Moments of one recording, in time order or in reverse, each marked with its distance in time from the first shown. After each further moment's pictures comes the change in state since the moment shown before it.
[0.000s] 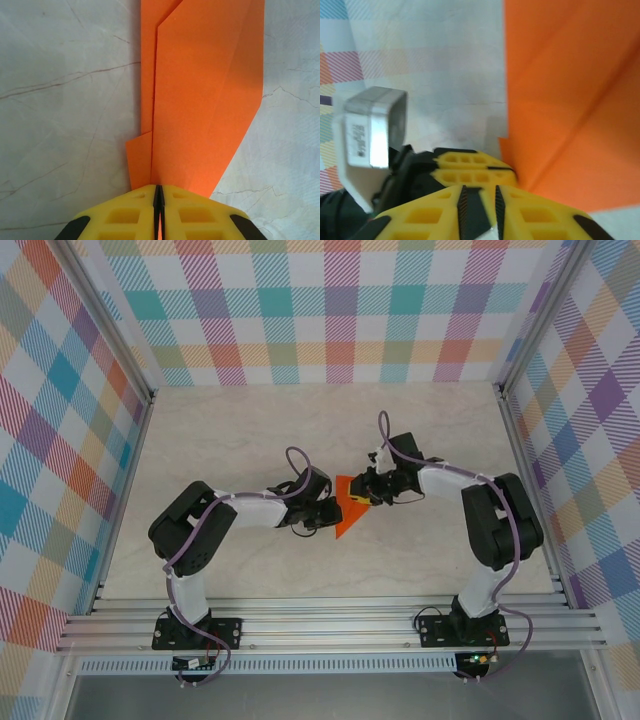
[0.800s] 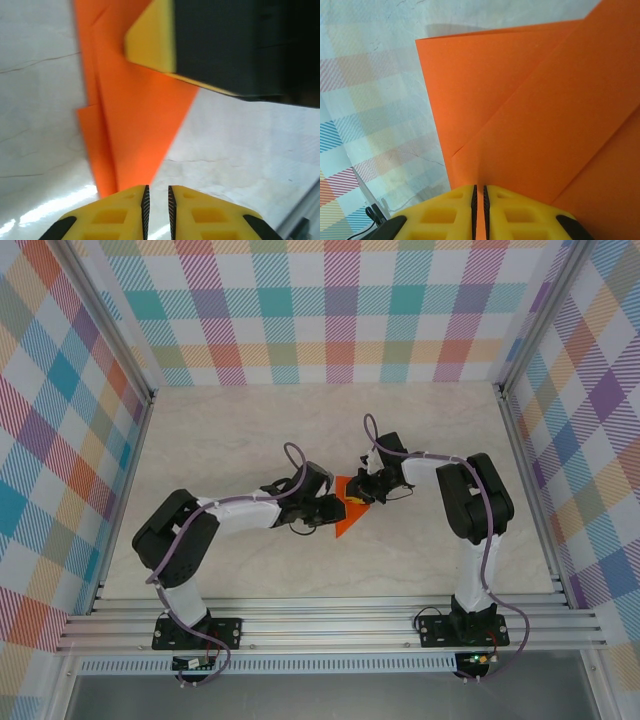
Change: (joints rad) left arm -0.013 -0.120 0.000 -0.052 0.047 0.026; right arm 0.010 0.228 0.138 -0.044 0.066 -0.035
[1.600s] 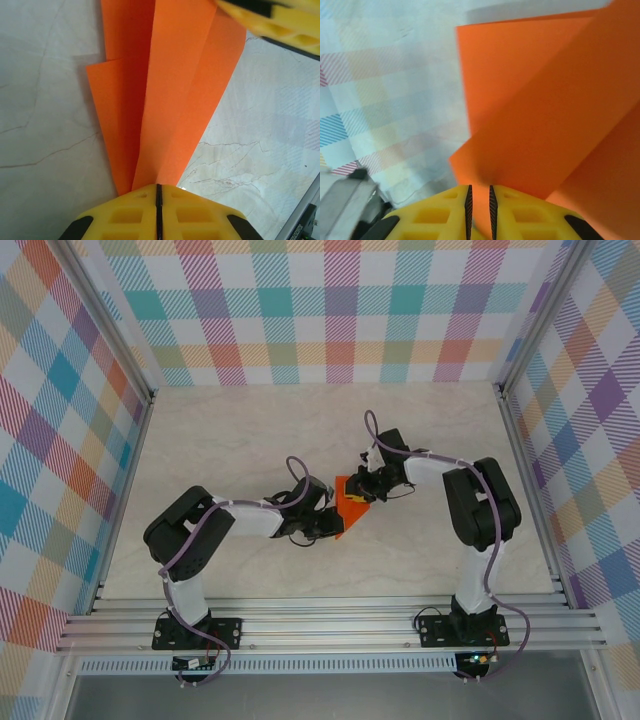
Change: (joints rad) left arm -0.008 0.082 -0.109 0.162 0.058 -0.032; right arm 0.017 -0.085 -0.004 -0.053 -0.003 -0.008
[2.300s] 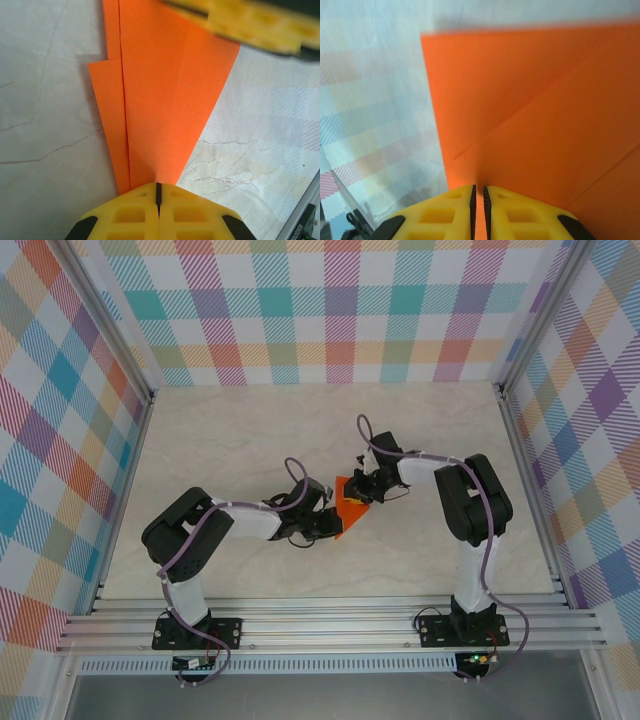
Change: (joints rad) left arm -0.001 -0.014 -0.038 0.047 -0.008 0.002; right arm -0.002 0.081 0.036 0.016 0.082 -0.016
